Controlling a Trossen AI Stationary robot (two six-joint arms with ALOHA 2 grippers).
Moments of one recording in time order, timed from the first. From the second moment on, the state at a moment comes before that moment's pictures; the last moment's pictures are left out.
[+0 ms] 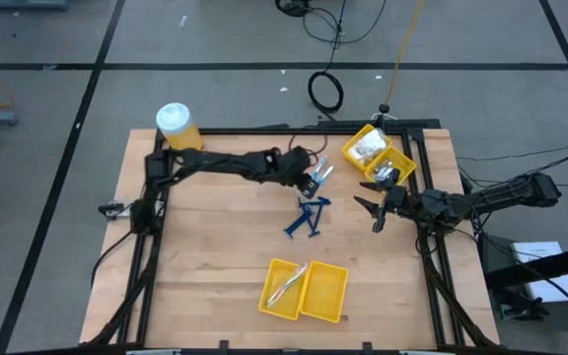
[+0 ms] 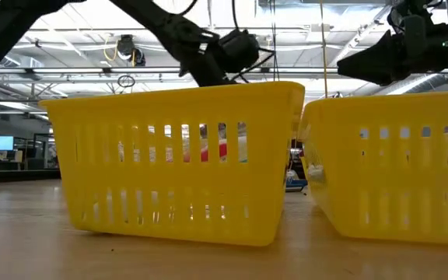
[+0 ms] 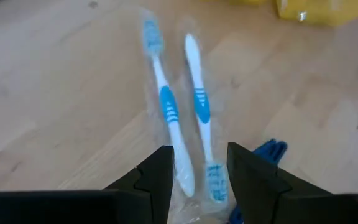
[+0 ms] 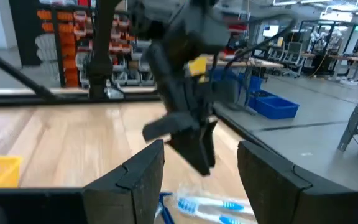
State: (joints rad) left arm 0.25 2.06 1.49 -0.28 -0.10 -0.51; right arm 0.16 0.50 0.13 0.38 0.53 -0.07
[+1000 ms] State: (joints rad) left arm -0.32 0.88 0.36 0.52 -0.64 -0.26; right arm -0.31 1.15 0.51 0.06 0.05 -0.17
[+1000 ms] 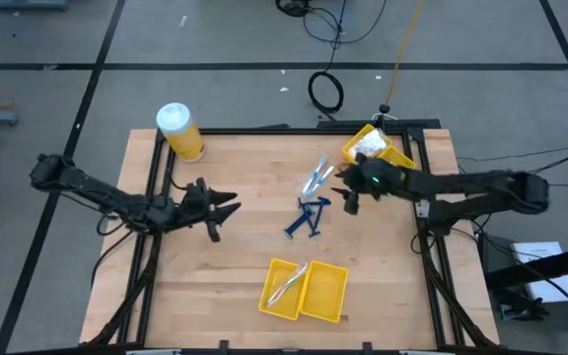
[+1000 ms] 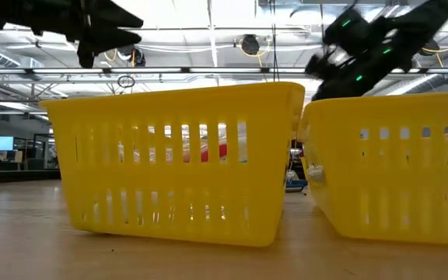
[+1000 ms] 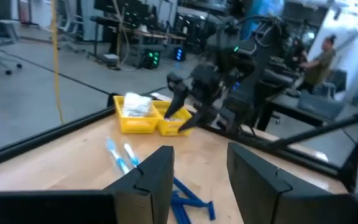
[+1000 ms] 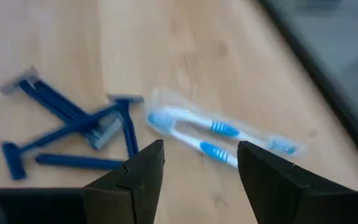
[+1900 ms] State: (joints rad) left arm -0.28 0.88 0.34 0.32 -0.63 -0.37; right arm -0.56 1.79 0.84 -0.20 -0.17 -0.51
